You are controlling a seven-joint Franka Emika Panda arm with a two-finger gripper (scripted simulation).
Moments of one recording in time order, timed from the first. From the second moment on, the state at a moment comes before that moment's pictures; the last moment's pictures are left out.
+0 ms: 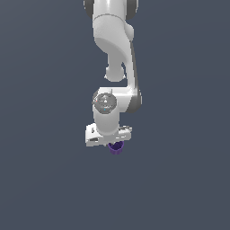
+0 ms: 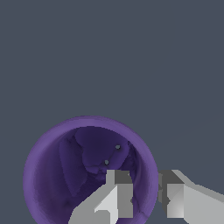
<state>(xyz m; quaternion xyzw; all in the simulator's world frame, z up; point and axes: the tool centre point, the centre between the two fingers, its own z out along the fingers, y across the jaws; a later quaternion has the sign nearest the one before) 0.058 -0.028 0.075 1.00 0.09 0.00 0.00</state>
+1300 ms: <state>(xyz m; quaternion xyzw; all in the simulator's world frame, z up) 0.042 -0.152 0.287 1.00 0.09 0.00 0.00</state>
